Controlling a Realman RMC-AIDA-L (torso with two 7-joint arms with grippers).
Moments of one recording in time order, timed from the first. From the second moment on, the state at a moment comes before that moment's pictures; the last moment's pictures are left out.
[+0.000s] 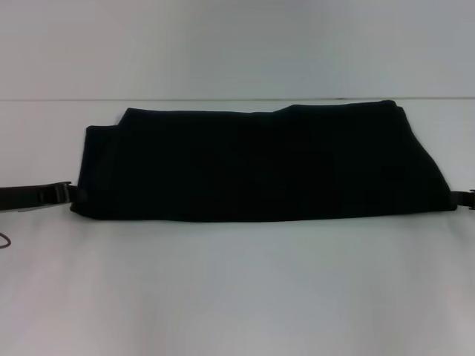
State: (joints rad) left arm -0.57 -2.07 0.51 0.78 2.41 1.16 -2.21; right arm 0.63 1.94 -0.46 -0.49 -2.39 -1.06 1.96
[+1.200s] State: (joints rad) left arm -0.54 -2.07 0.50 0.85 2.41 1.35 -2.20; right arm 0.56 1.94 -0.41 -0.63 -2.25 -1.28 1.91
